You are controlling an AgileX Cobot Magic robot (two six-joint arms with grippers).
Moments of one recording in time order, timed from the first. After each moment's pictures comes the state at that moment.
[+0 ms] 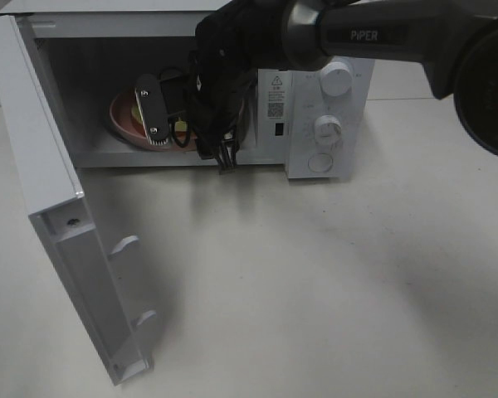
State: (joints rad) left arm 0.00 0.00 -0.50 -0.09 1.04 0.01; right arm 0.68 2.34 -1.92 -0.25 0.61 -1.07
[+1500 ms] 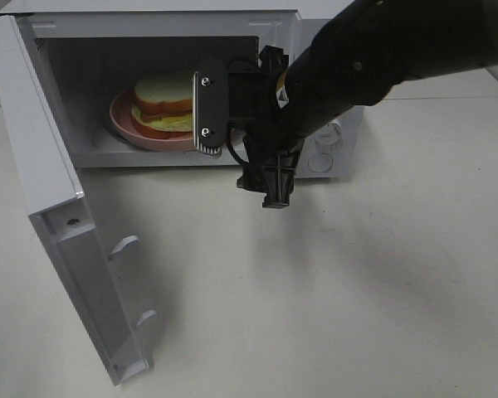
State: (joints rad) left arm 0.00 0.00 -0.50 -0.09 1.04 0.01; right arm 0.68 1.80 -1.16 -0.26 0.27 -0.78
